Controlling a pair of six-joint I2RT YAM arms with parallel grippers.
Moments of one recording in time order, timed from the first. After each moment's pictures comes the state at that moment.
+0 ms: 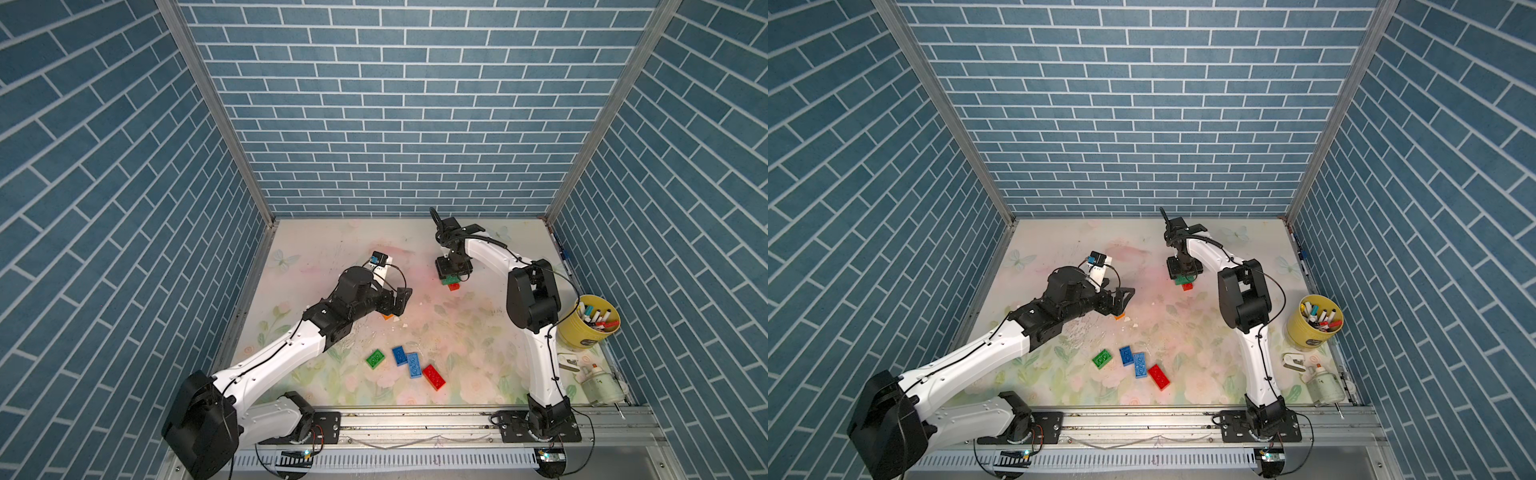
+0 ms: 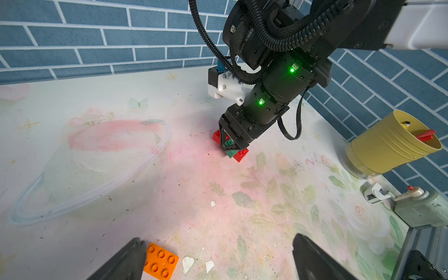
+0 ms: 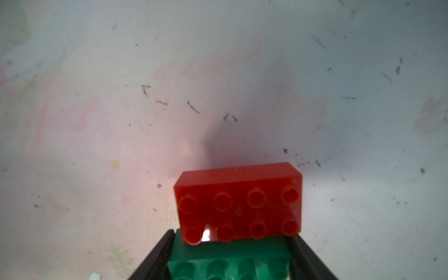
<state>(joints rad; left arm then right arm) -0.66 1.18 0.79 -0.09 0.08 -0.28 0.49 2.24 1.90 -1.02 0.05 0.18</state>
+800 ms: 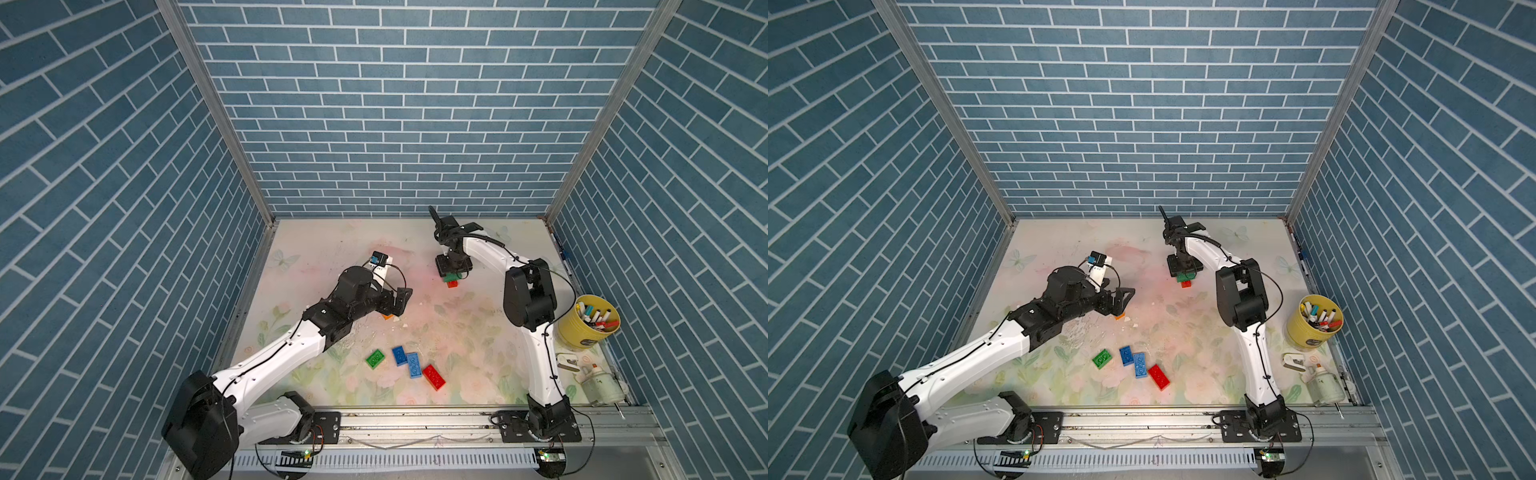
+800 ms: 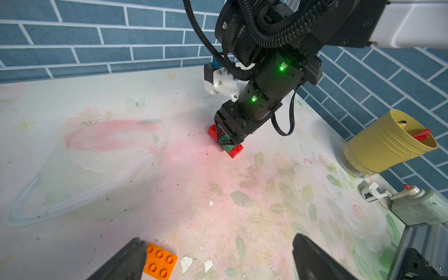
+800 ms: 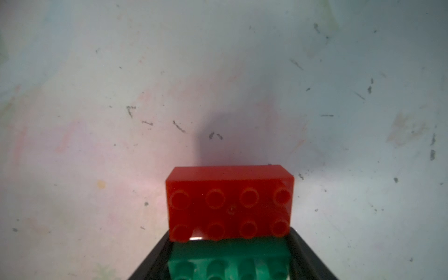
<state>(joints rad) -0.66 1.18 0.79 -0.09 0.09 -0.28 0.49 2.28 1.95 -1.04 0.10 0.18</state>
